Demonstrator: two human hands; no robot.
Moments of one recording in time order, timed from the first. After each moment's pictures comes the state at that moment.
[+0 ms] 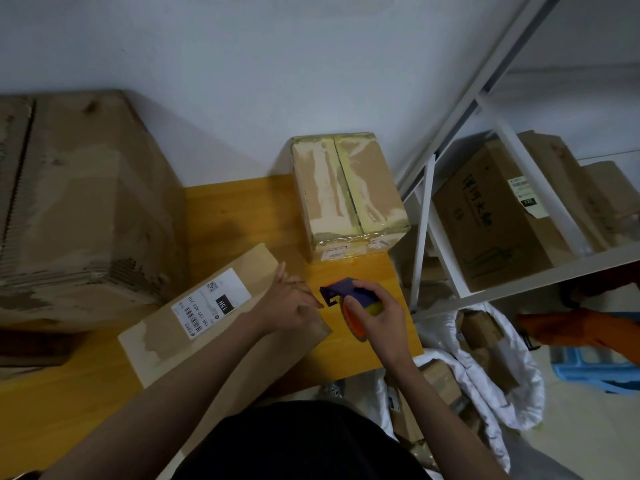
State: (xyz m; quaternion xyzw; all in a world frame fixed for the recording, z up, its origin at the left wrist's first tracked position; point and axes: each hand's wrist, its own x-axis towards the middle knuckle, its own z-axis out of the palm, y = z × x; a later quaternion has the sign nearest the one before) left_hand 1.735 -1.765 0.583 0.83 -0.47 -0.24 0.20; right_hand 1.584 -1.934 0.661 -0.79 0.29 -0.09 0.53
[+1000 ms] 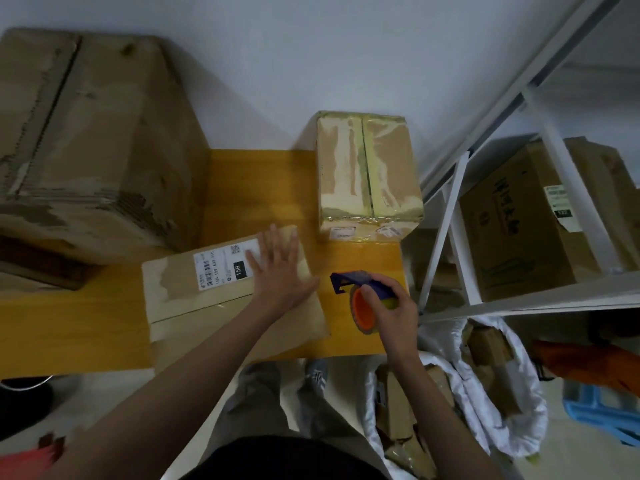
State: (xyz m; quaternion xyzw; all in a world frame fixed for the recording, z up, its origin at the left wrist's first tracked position) left_hand 1.682 -1.789 0.587 0.97 -0.13 -0.19 0.11; right_hand 1.549 -1.968 0.648 -0.73 0.31 -0.08 0.61
